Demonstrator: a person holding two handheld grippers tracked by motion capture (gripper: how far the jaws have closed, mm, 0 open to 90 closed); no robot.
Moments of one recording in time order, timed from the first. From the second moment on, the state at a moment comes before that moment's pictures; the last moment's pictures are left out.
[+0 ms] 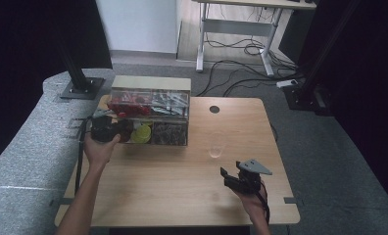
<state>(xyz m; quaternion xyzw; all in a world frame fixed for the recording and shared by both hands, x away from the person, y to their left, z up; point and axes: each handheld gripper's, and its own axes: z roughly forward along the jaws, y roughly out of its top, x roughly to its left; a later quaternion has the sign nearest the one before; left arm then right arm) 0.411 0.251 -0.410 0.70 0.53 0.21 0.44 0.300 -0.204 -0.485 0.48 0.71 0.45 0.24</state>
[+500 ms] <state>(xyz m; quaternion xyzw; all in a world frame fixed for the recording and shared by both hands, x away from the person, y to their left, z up) 0.411 0.251 -0.408 0.70 0.53 0.21 0.43 0.309 -0.178 -0.471 0.45 0.72 0.48 0.22</state>
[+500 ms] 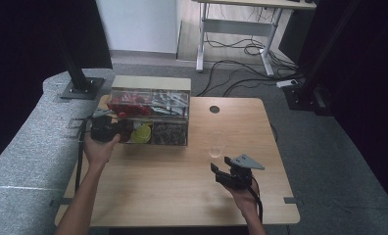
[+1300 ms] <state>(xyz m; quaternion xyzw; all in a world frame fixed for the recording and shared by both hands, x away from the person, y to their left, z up) 0.411 0.248 -0.408 0.70 0.52 0.21 0.43 0.341 -0.124 -0.462 0.40 0.75 0.49 0.19</state>
